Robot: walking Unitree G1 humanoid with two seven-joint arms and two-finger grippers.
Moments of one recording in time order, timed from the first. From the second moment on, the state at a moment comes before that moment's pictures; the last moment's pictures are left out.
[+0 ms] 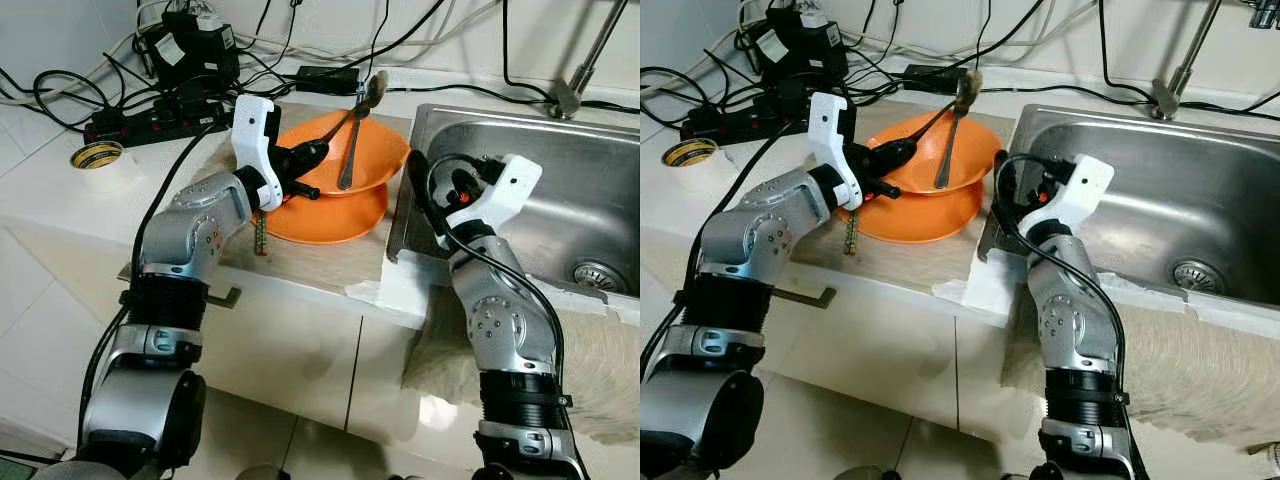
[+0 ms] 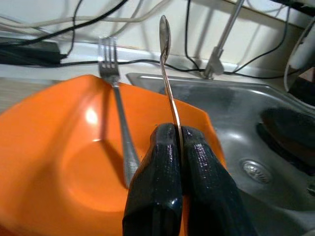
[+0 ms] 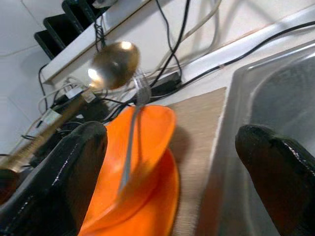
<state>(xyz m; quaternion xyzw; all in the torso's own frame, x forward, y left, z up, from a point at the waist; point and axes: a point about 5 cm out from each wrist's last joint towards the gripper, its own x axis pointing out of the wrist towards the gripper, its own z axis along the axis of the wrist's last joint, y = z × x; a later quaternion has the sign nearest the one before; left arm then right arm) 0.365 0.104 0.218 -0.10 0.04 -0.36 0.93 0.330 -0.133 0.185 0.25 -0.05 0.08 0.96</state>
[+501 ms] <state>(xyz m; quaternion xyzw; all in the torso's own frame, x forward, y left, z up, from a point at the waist) 0.356 0.089 0.216 -0.13 0.03 -0.39 0.91 0.334 -0.133 0.189 0.27 -0.04 0.09 0.96</state>
